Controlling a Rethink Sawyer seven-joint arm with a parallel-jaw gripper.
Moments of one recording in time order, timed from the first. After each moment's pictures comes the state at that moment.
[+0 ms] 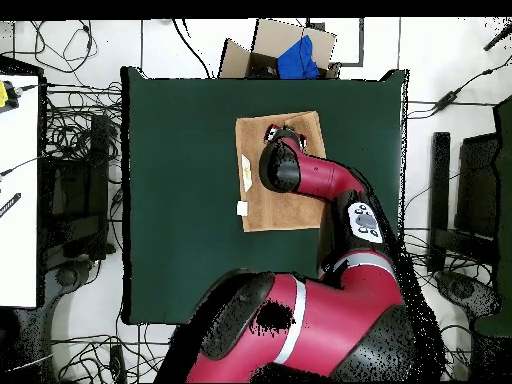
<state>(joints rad) -0.33 -0.24 0.06 1.29 -0.09 0.02 1.79</state>
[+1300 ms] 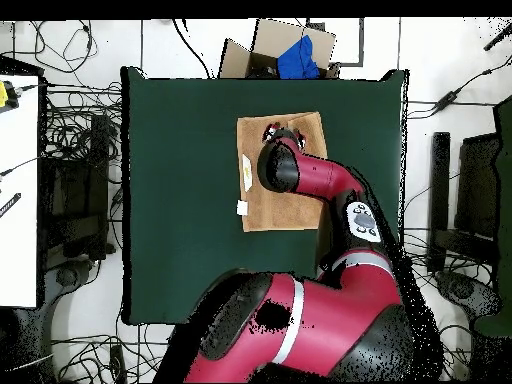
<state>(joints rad) -0.32 -0.24 0.06 1.29 -0.09 0.02 1.79</state>
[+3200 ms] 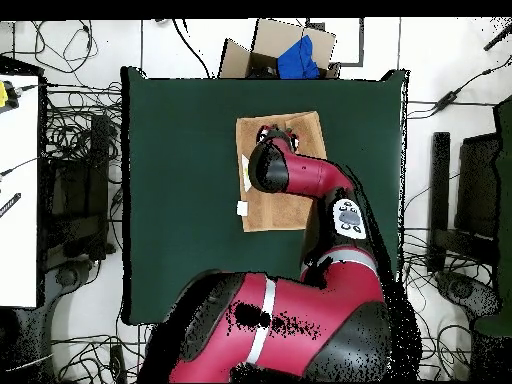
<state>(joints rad) -0.26 -0.24 0.01 1.28 -0.09 0.02 1.79</state>
